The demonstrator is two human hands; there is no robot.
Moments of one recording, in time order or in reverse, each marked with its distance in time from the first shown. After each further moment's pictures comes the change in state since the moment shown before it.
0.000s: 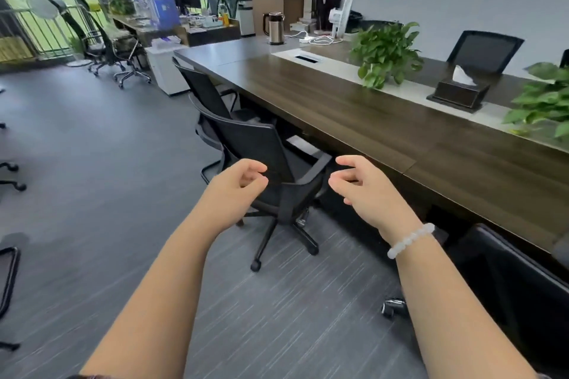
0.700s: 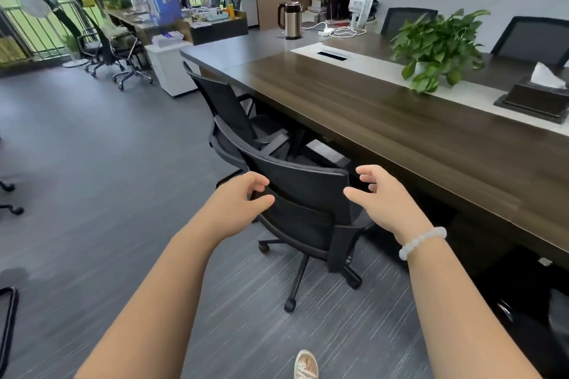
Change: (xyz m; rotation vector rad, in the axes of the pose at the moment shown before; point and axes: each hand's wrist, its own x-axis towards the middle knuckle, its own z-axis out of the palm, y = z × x) left_hand 0.256 -0.126 -0.129 0.256 -0.140 -0.003; right_hand 0.259 -0.013 0.155 -0.171 0.066 0.118
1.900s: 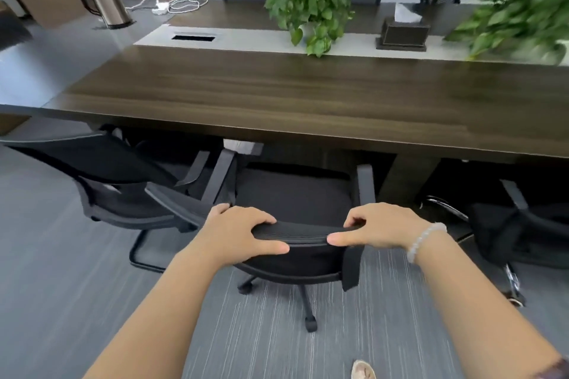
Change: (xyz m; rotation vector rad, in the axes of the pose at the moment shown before) left_hand 0.323 -0.141 -0.046 0.514 -0.677 0.628; right_hand 0.155 -0.050 0.145 -0.500 -0.146 0.612
